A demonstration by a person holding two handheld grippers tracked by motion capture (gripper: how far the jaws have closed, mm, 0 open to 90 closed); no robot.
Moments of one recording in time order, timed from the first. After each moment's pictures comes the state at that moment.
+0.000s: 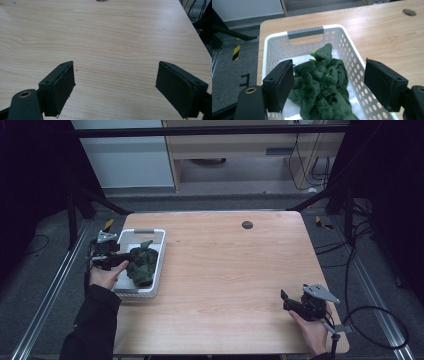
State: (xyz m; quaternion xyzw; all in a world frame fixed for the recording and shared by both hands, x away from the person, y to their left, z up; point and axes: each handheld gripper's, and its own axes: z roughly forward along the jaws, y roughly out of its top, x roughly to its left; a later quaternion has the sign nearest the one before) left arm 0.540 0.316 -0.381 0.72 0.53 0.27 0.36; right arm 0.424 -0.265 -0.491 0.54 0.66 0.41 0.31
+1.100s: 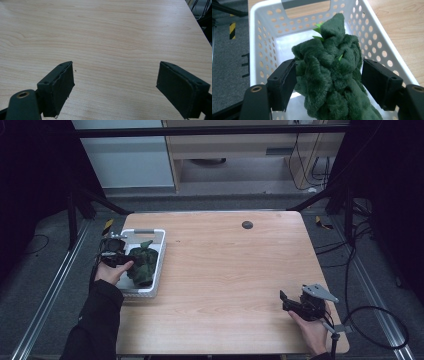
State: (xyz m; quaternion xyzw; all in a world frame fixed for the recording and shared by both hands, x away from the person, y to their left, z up) left arm 0.570 0.315 -0.410 0.76 0.54 0.22 0.28; right arm 0.426 -0.264 -0.492 0.54 0.67 0.41 0.30
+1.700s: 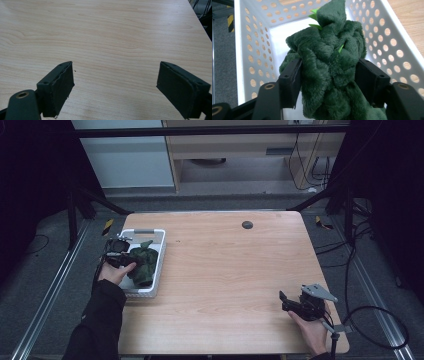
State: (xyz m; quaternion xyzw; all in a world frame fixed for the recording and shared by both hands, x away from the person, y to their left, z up) left arm 0.578 0.308 -0.420 0.78 0.54 0.20 0.24; right arm 0.426 -0.263 -0.493 0.54 0.67 0.40 0.30
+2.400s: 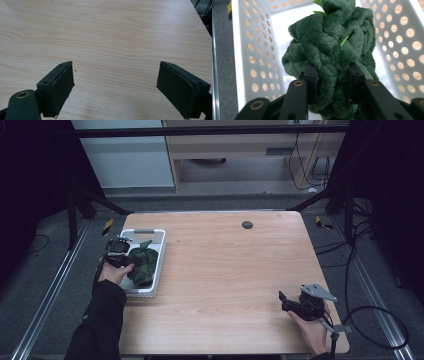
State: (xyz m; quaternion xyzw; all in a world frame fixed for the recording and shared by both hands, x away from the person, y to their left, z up) left arm 0.582 0.311 -0.425 0.78 0.56 0.18 0.20; right arm 0.427 -0.262 -0.493 0.54 0.68 0.40 0.29
